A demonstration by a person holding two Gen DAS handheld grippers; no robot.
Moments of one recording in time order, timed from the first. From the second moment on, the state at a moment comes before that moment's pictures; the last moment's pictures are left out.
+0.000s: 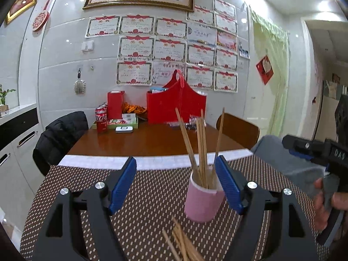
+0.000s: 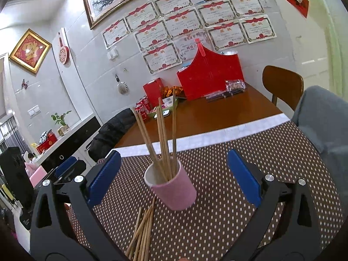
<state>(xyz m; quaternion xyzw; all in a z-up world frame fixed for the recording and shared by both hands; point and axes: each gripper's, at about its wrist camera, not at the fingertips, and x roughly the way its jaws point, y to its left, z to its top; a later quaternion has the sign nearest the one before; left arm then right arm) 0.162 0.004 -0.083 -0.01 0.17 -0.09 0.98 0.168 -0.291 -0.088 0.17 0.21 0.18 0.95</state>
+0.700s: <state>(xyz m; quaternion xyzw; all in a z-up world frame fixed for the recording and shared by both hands) 0.135 0.006 -0.201 0.03 0.37 -0.11 0.92 0.119 -0.266 -0.155 0.15 0.31 0.19 0.92</state>
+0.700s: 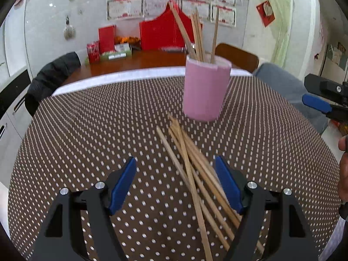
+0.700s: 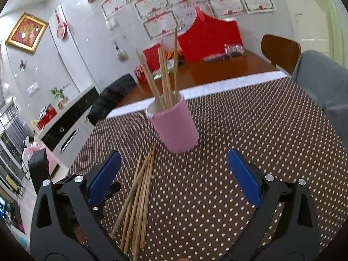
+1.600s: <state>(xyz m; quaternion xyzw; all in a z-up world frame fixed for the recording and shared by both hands) 0.130 0.030 -0.229 -0.02 0.42 -0.09 0.90 0.136 -0.198 -0.223 0.02 0.44 0.21 0.88</state>
